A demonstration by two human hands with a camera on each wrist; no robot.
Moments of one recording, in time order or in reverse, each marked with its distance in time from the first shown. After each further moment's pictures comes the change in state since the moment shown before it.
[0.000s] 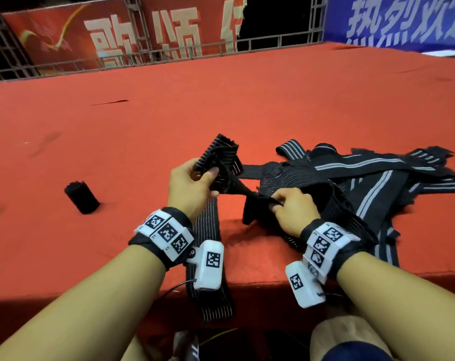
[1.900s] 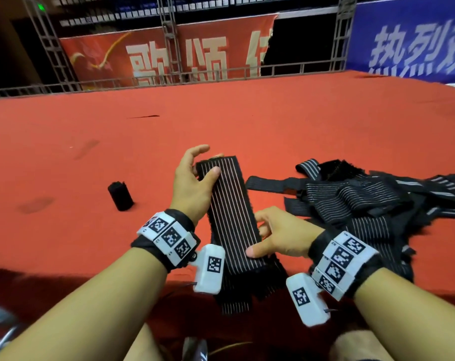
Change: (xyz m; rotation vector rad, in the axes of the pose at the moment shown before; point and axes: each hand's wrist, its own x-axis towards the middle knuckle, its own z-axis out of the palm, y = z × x) left_hand -0.032 0.051 -0.051 0.070 0.100 0.199; right_hand -0.060 -0.058 -0.009 0.417 -0.777 -0.405
